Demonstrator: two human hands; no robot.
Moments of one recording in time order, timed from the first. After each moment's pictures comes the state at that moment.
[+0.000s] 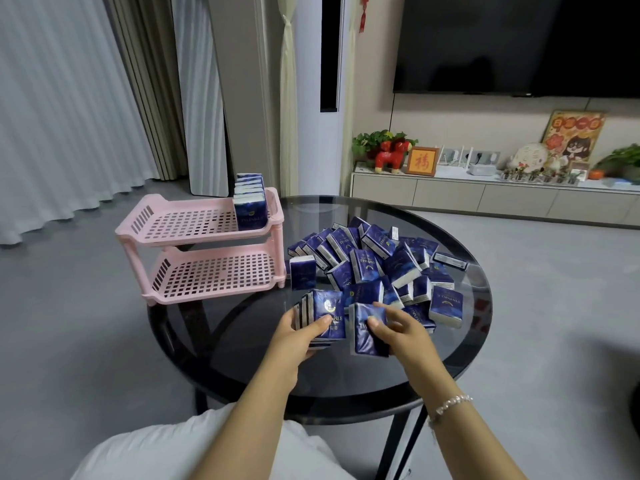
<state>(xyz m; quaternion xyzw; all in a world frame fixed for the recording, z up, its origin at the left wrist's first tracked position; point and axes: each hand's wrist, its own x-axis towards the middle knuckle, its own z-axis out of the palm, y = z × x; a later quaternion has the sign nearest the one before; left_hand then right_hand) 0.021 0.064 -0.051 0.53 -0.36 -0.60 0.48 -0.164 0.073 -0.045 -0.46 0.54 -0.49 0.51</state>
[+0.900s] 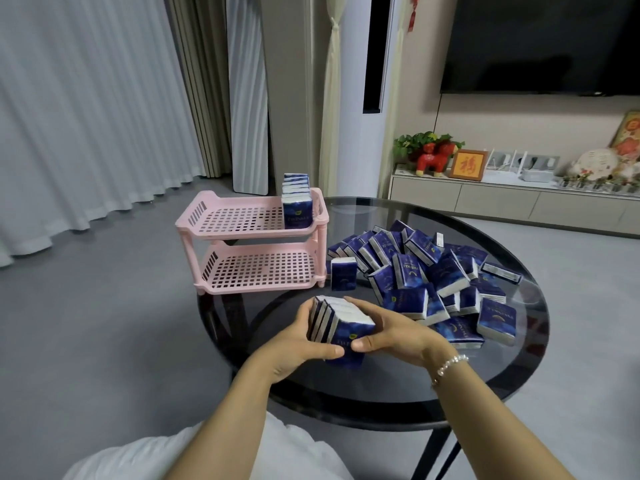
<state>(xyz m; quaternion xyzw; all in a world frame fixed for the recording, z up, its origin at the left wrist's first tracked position) 0.090 0.075 -0.038 0.51 -0.55 -0.57 0.33 -0.115 0.029 -0.028 -0.61 0.34 -0.21 0.68</state>
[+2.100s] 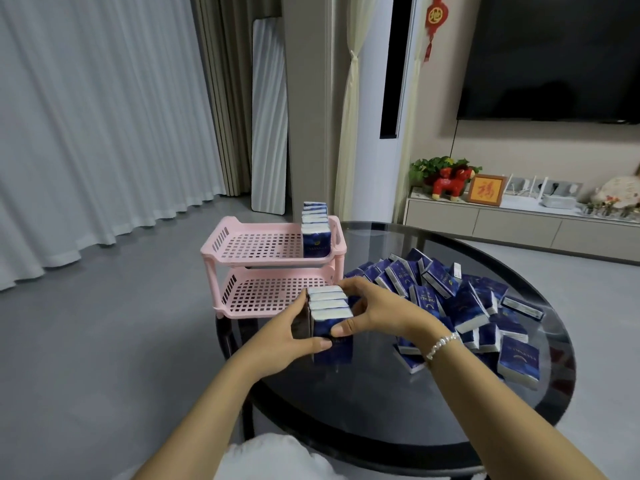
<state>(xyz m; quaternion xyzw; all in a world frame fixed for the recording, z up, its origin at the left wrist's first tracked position) 0.129 0.080 0.022 0.56 -0.65 -0.38 0.35 -0.070 0.011 0.058 -0.78 0.39 -0.19 0.44</state>
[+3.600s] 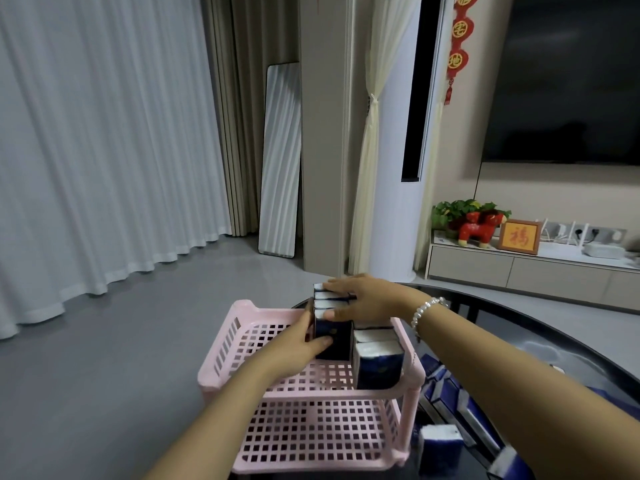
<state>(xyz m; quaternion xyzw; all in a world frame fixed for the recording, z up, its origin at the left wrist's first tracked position) 0.225 -0.127 0.072 0.57 -0.64 -0.39 0.34 0.068 -0.201 0.136 -0.90 0.42 -0.05 0.14</state>
